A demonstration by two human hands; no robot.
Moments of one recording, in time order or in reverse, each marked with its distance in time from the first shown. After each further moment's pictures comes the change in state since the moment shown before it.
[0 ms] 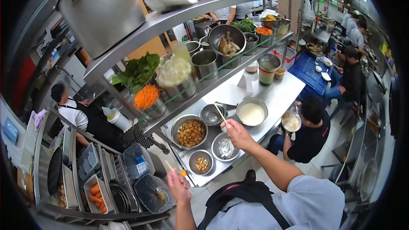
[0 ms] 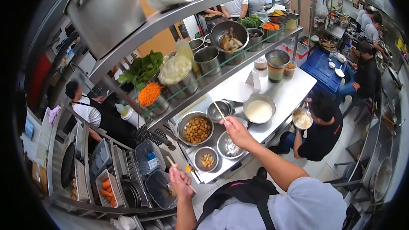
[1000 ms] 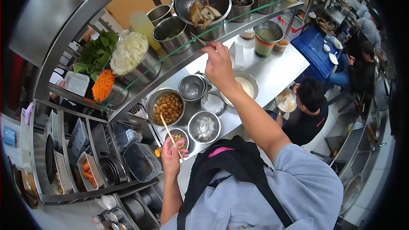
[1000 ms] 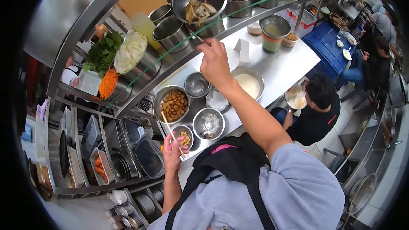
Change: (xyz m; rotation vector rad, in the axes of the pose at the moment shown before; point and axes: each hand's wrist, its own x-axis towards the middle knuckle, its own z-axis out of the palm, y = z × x) left_hand 0.015 -0.046 0.123 0.399 -0.091 -0.174; right_hand 0.169 -0.032 -0.104 -0.718 0.432 -0.769
